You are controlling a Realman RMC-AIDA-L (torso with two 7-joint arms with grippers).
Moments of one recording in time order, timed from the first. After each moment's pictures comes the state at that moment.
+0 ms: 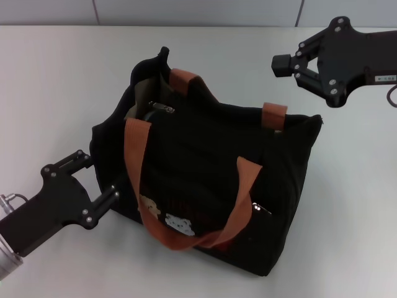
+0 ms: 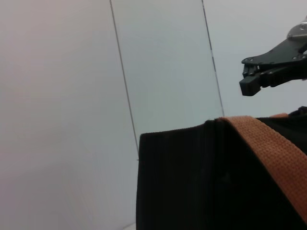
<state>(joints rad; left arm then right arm) -0.21 -2.07 0.65 0.17 1.58 1.64 -0.32 0.50 2.08 -0.98 -1.28 -1.87 -1.62 1.48</state>
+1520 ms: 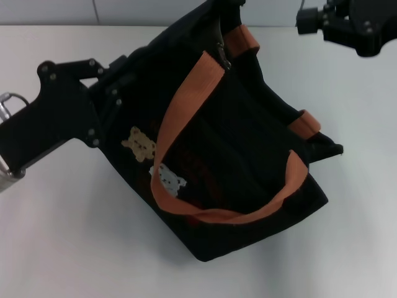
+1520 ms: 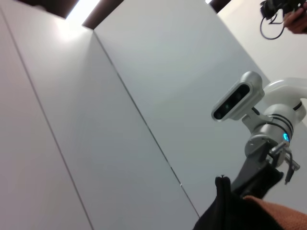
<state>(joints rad) -0.42 -2.07 0.60 0.31 1.53 1.90 -0.26 0.59 1.99 -0.88 -1.27 -1.82 -1.72 1.88</state>
